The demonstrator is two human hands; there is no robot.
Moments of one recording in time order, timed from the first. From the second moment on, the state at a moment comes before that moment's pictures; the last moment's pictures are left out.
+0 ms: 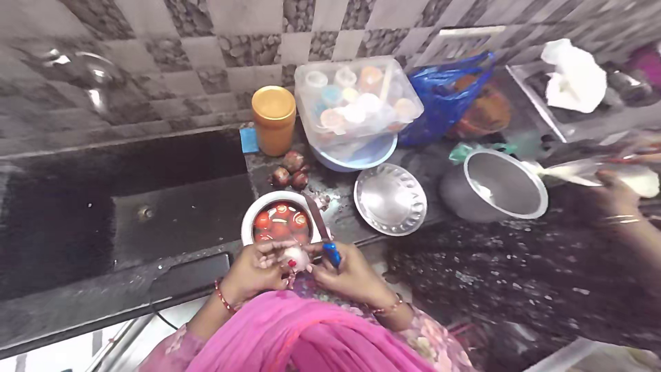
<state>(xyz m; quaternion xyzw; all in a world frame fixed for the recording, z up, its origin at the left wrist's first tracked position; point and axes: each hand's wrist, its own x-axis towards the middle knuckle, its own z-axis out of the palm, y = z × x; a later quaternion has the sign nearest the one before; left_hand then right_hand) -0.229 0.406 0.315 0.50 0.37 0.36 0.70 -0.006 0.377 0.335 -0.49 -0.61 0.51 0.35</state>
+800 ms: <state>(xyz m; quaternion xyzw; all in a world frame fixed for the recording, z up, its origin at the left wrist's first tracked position) -0.220 0.411 0.285 0.44 0.14 0.44 0.77 -0.021 0.383 0.345 -0.47 -0.49 0.57 0.46</state>
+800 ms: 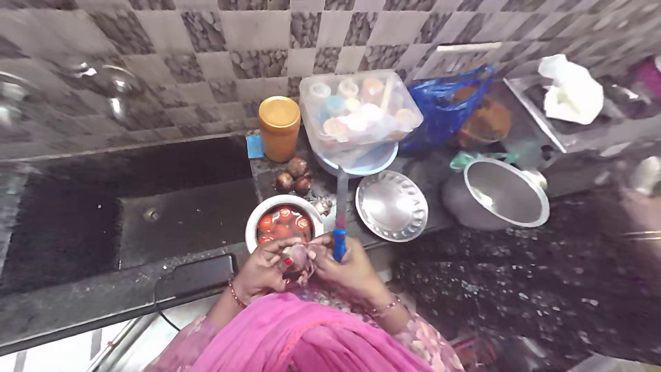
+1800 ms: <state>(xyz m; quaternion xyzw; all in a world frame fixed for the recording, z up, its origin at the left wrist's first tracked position) -0.211 0.400 0.287 0.31 0.22 0.45 0.81 -0.015 0.391 0.337 -0.62 -0.63 0.26 0.39</state>
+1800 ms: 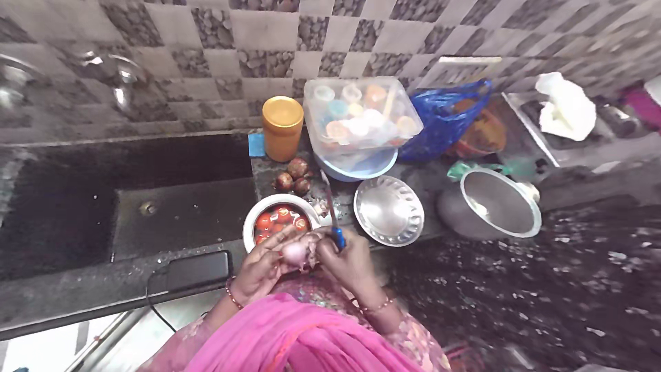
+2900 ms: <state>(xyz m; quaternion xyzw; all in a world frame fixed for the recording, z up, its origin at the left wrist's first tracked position) -0.203 0.487 0.324 0.84 0.35 -0.08 0.41 0.072 0.392 0.311 -0.71 -0.55 0.13 0.42</state>
